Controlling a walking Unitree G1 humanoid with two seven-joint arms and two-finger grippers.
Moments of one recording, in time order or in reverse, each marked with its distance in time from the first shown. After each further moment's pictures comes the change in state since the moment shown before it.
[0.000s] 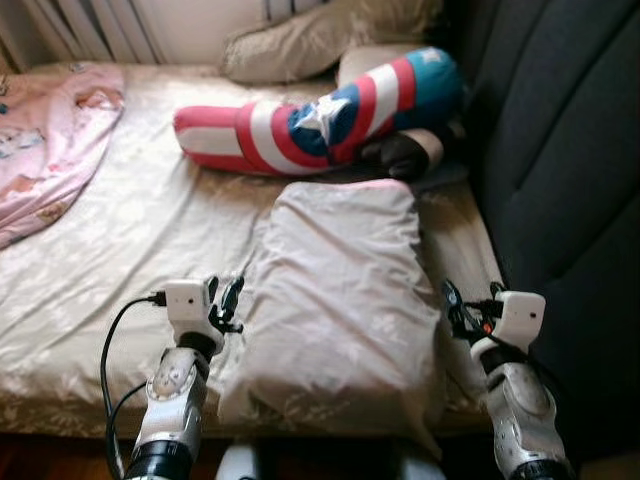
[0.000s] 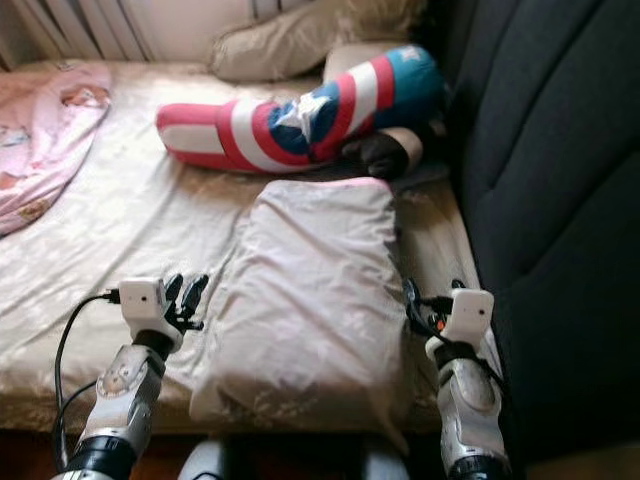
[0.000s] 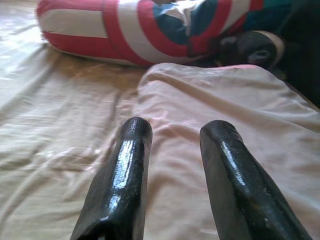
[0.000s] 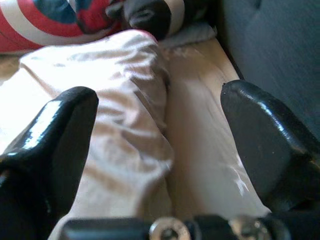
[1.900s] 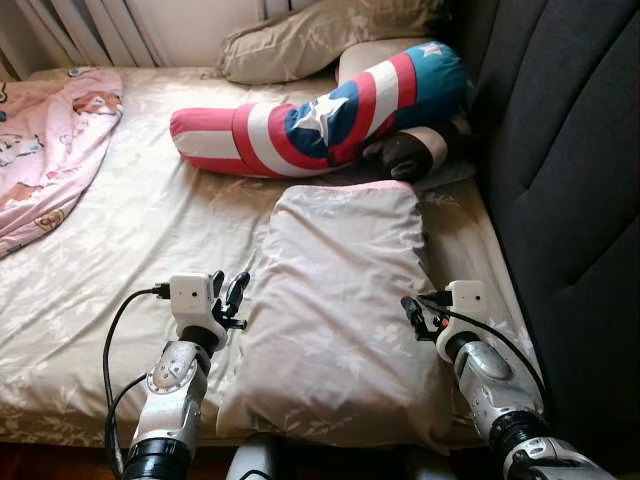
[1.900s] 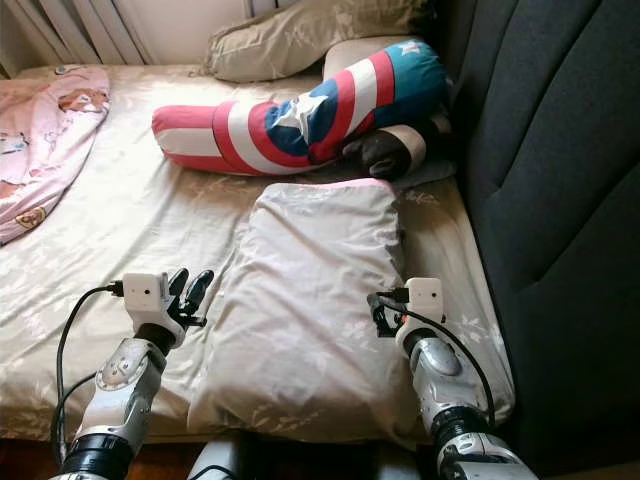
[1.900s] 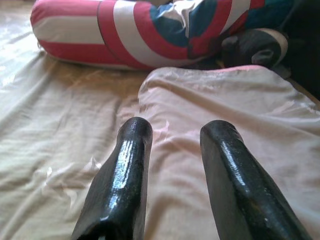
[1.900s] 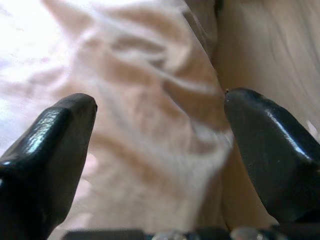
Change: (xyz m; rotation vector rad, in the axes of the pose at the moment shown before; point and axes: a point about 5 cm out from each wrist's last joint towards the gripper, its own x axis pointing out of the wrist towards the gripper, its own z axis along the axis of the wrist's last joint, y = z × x) left arm 0.003 -0.004 0.013 0.010 0.004 -0.052; right arm 0.030 0.021 -0.025 -0.044 0.361 0.034
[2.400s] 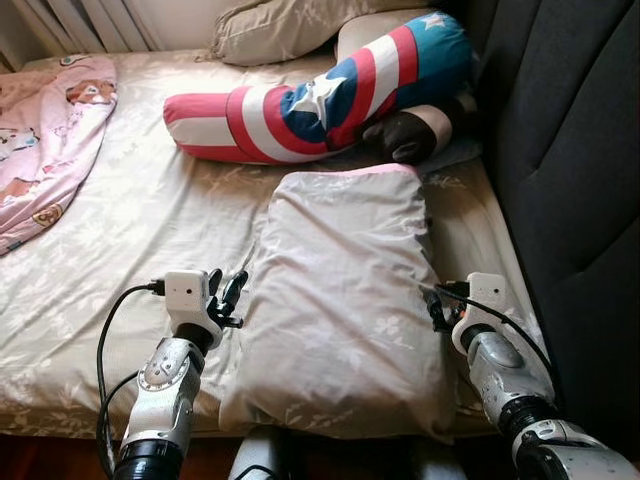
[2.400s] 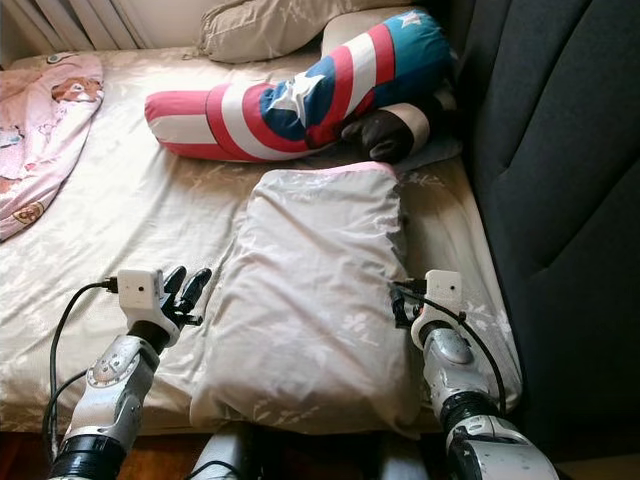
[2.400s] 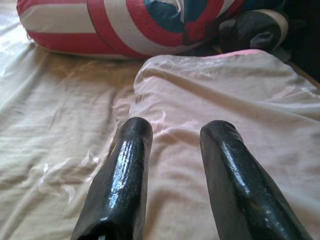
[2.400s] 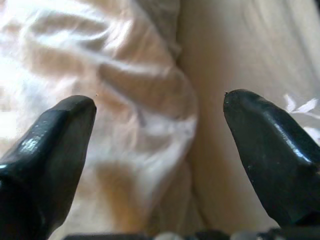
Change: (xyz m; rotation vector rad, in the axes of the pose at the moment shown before) left arm -0.001 0.001 0.008 0.002 0.004 -0.032; right arm 0.003 -0.015 0.012 0.037 0.017 -0.086
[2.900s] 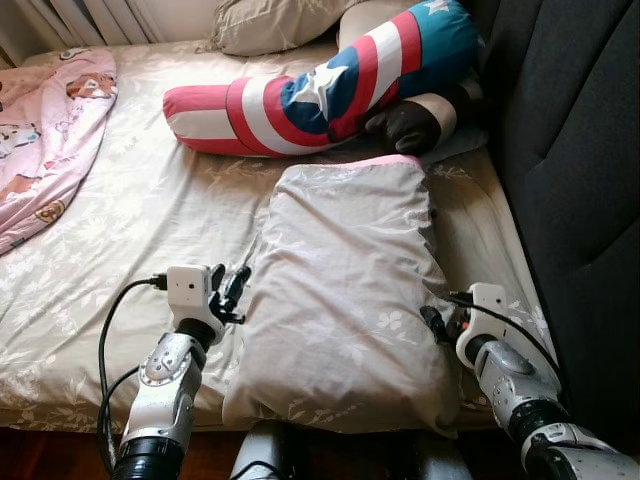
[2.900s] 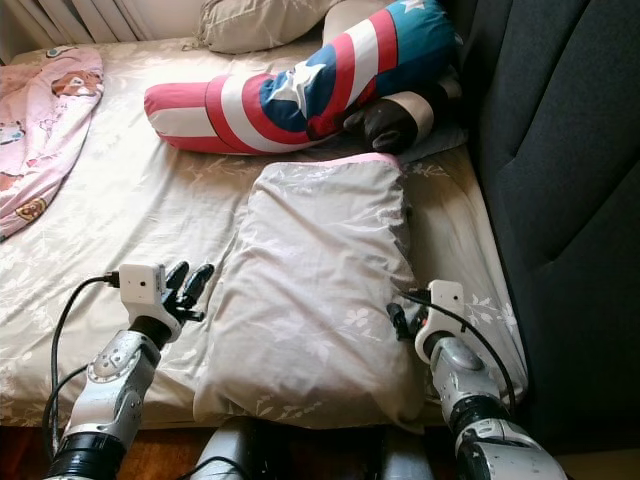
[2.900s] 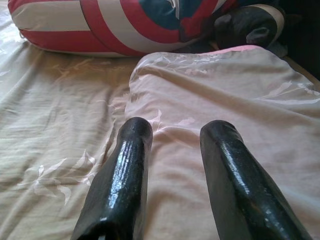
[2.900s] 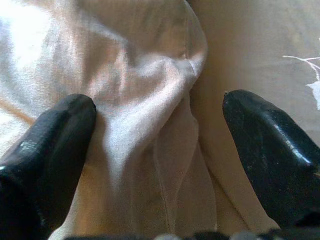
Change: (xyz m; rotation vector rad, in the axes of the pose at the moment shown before) left arm 0.002 -0.003 0.006 0.002 -0.007 -0.016; right arm -0.005 -0.012 -0.016 0.066 0.104 0.061
